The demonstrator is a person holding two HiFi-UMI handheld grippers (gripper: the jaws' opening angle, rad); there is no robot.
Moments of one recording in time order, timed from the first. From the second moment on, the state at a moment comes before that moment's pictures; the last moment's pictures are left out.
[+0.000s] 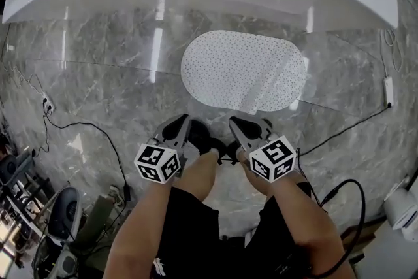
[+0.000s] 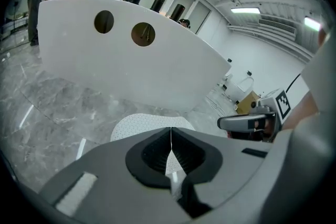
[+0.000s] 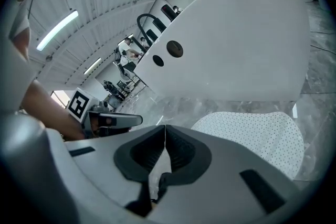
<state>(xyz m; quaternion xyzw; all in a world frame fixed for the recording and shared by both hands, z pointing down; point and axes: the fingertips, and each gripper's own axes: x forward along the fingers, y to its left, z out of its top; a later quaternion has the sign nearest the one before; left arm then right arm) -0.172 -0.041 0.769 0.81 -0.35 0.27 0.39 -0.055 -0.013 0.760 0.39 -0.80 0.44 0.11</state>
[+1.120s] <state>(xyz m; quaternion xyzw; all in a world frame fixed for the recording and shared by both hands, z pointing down) -0.191 -0.216 0.844 0.88 -0.36 0.18 0.25 -0.081 -0.185 0.782 0.37 -0.89 0.28 0.01</state>
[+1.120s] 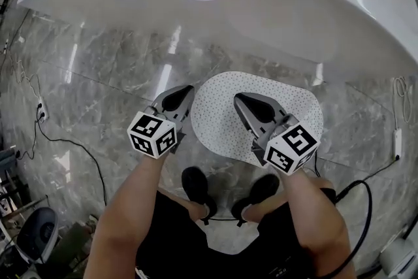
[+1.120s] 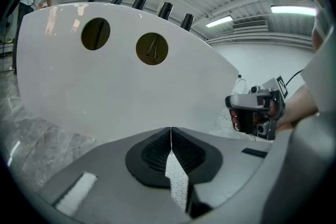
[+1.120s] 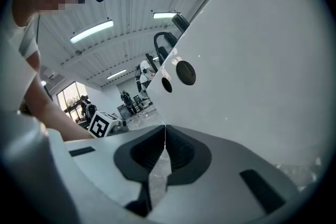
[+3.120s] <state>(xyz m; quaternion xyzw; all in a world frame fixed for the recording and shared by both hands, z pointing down) -0.251 -0.167 1.081 0.84 -0.24 0.39 0.28 -0.096 -0.210 0.814 0.30 -0.91 0.28 0.01</state>
